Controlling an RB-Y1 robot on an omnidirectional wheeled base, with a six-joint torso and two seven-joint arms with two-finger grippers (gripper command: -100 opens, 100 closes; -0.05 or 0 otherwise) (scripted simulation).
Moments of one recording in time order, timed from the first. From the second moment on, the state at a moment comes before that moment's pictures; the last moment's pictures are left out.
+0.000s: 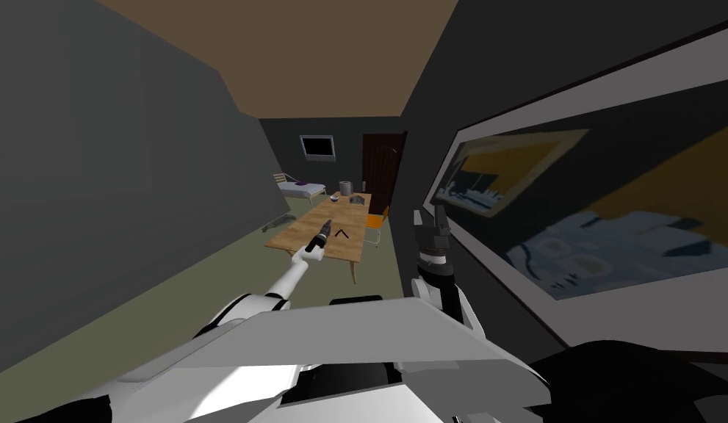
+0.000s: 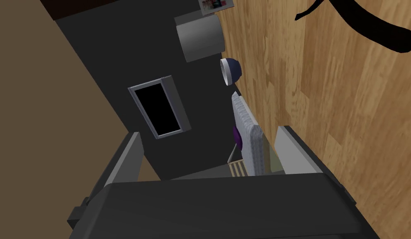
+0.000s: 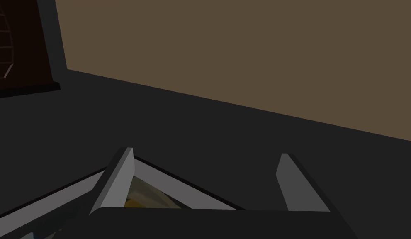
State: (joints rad) left arm -0.42 0.21 -0.10 -0.90 0.09 -0.21 -0.06; right arm 0.53 -0.05 -0.01 -2.35 0.10 -0.62 -0.13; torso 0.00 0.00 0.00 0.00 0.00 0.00
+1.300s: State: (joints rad) left arm -0.52 0.21 -0.14 -0.51 0.07 -0.19 -0.01; right arm 0.53 -0.05 -0.01 -2.35 0.10 -0.62 -0.13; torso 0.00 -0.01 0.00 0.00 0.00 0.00
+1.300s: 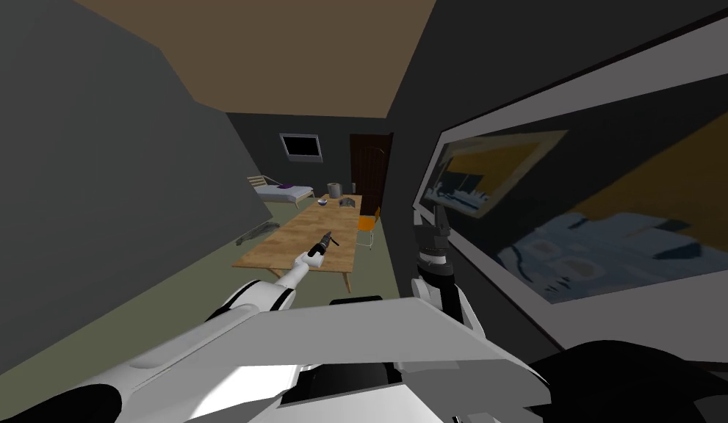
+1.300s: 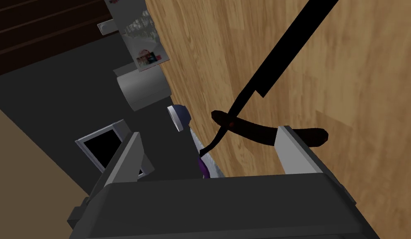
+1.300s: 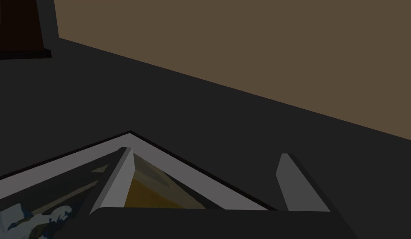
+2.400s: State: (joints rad) left arm -0.49 0.21 -0.14 -0.52 0.06 -0.19 -0.01; right arm 0.53 -0.05 -0.01 -2.35 0.10 -0.62 -0.13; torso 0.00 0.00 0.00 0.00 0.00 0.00
